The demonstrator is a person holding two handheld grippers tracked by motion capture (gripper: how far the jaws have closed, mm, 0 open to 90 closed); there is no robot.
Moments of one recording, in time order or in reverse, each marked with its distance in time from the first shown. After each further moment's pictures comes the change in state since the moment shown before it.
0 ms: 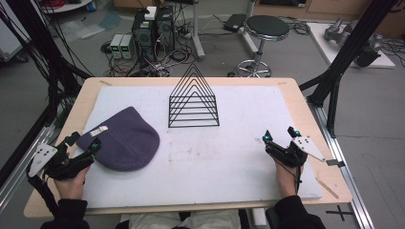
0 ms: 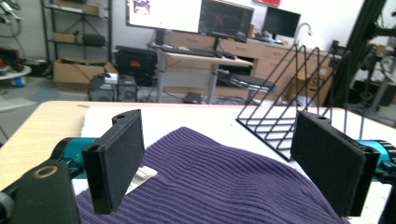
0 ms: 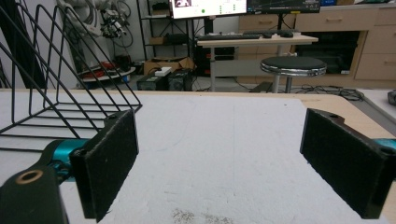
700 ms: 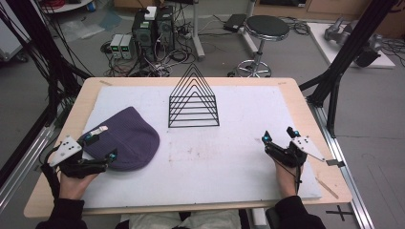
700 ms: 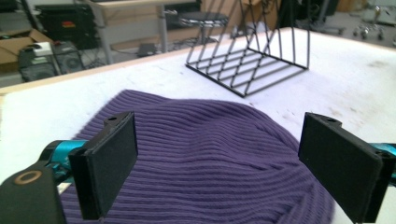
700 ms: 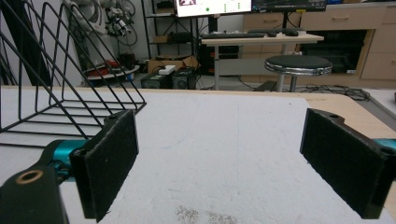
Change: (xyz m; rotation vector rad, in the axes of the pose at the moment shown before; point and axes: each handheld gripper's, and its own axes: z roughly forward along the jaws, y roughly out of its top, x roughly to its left) left arm -0.017 0.001 0.021 0.267 -0.237 0.177; right arm 0.000 -0.001 0.000 0.006 0.018 -0.006
